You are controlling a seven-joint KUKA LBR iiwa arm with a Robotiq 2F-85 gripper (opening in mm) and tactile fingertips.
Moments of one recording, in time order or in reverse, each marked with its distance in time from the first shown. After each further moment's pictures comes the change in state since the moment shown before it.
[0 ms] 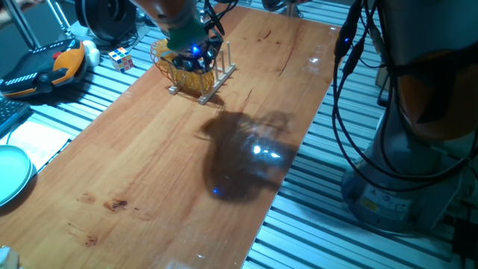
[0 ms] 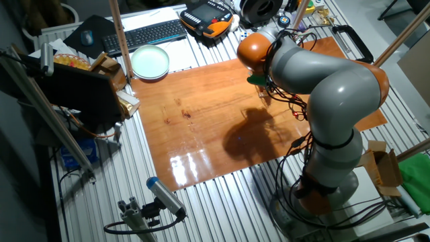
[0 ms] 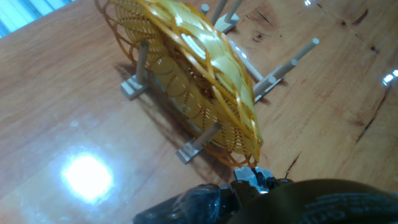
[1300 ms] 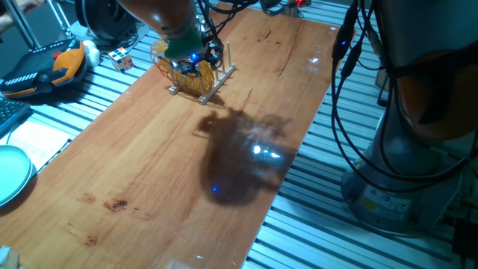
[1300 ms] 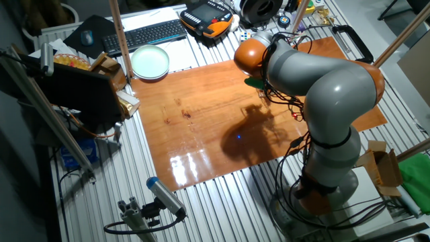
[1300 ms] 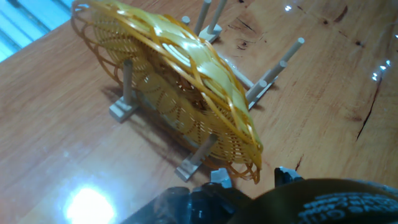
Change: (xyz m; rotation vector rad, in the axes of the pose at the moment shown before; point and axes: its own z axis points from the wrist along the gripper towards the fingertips) arm -0.005 0.001 0.015 0.009 -0.052 0.119
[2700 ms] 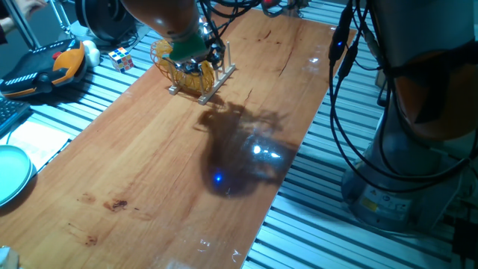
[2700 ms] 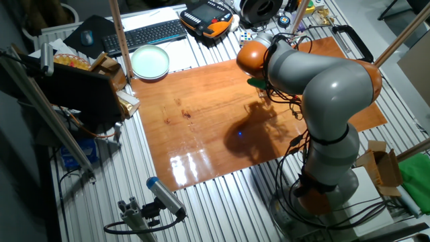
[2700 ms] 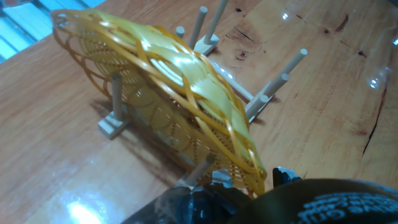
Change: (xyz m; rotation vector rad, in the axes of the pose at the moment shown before) arm -0.012 -0.003 0.027 0.000 -0.029 -0.004
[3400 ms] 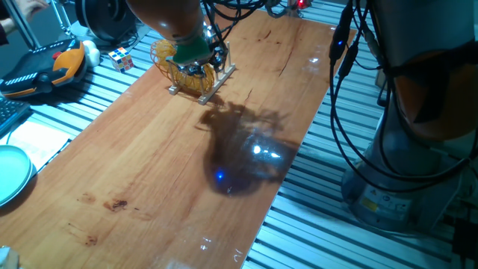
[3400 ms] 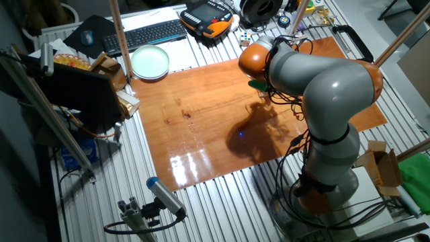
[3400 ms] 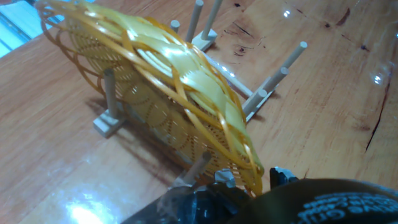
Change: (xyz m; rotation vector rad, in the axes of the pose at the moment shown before) arm 0.005 -0.004 0.007 -0.008 0.002 0.012
